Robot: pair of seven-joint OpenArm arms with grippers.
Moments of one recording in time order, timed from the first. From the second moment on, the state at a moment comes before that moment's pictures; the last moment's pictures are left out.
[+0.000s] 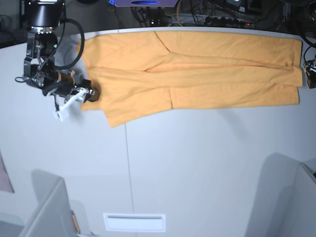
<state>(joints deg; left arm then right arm) 25.2 -28.7 -53.7 97.6 -33.3 -23.7 55.0 -5.7 15.8 9.7 87.3 45.8 8.8 -64.5</state>
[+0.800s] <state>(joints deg) 25.2 -28.7 -53.5 97.3 -32.7 -23.7 55.0 -8.2 16.1 4.5 92.5 51.2 8.7 -61.9</state>
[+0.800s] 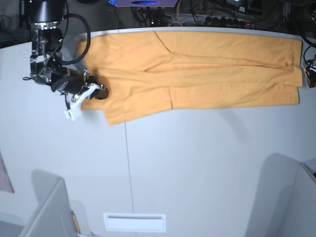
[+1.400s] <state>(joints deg) 25.0 -28.9 -53.5 92.3 -32.7 -23.7 54.6 -18.3 11.9 14.5 109.7 51.7 8.6 -74.1</state>
